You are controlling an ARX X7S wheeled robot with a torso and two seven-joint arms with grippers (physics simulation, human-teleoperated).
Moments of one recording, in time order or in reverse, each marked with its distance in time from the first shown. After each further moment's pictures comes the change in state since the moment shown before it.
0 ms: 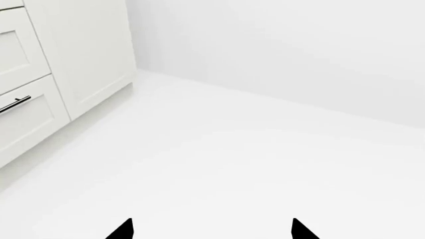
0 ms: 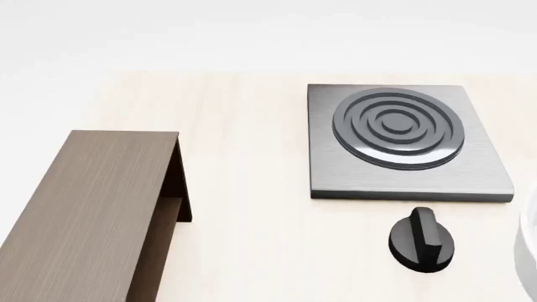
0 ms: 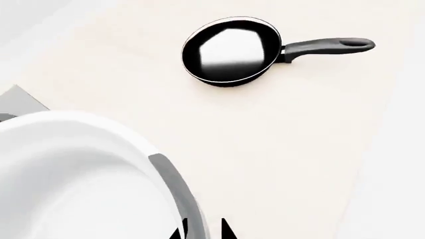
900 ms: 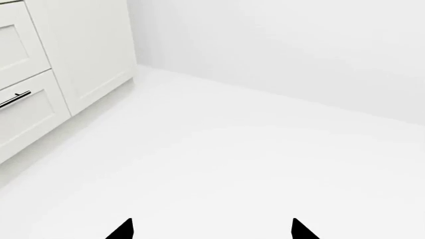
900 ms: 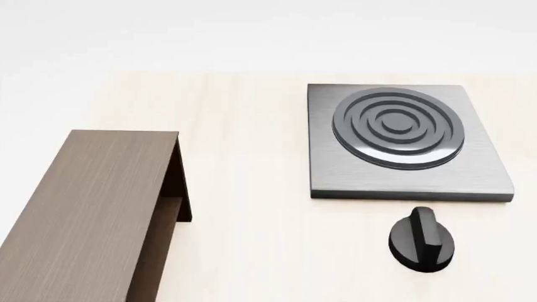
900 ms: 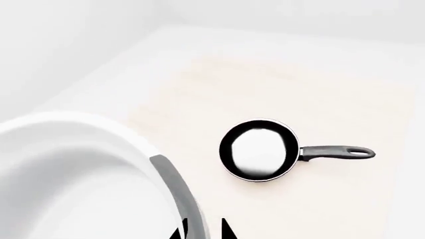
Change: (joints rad) left arm 0.003 -0.004 0.004 -0.012 -0.020 0.017 0.000; right arm 1.355 -0.110 -0.887 0.475 0.083 0.282 0.079
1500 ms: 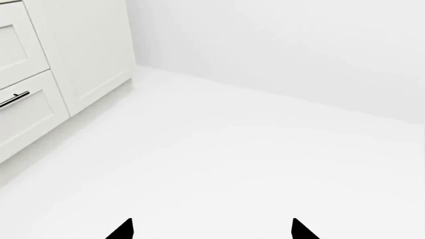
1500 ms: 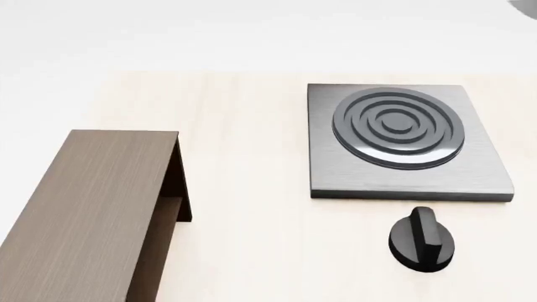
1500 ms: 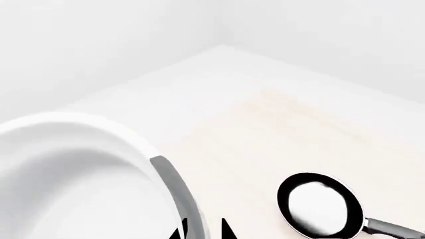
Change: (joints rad) left arm -0.004 -0.001 0.002 -0.001 0.003 -0.002 0.000; right arm 0.350 -0.435 -0.256 0.598 -0.267 0.229 -0.452
